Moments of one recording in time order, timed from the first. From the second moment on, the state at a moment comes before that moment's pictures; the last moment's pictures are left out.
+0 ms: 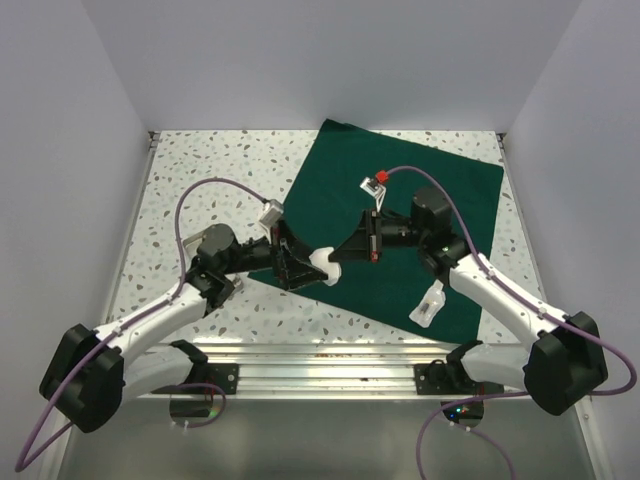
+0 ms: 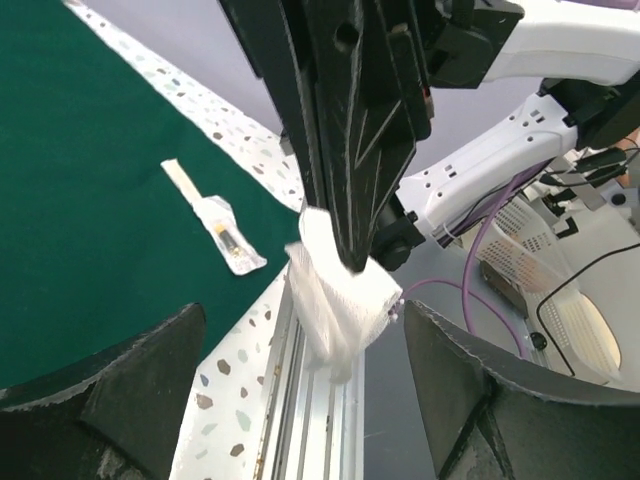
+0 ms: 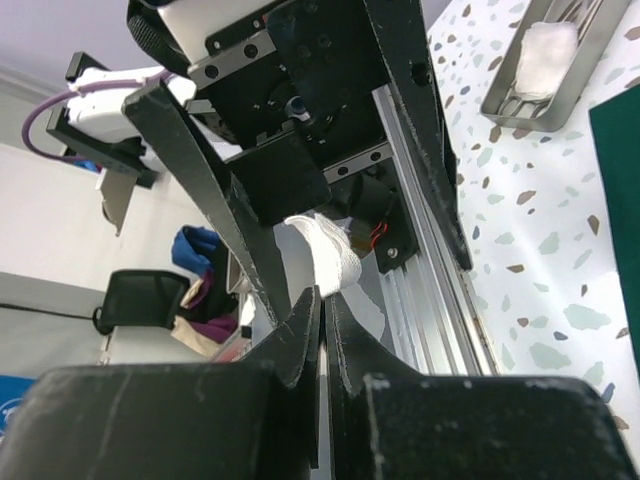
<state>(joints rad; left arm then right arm) -0.57 1.08 0.52 0.61 0.84 -0.65 0.51 1.20 0.83 0.19 -1.02 0.84</state>
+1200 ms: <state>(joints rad) -0.03 1.37 0.88 -0.70 0.31 -0.26 0.34 1.28 1.16 -0.88 -0.48 0.48</state>
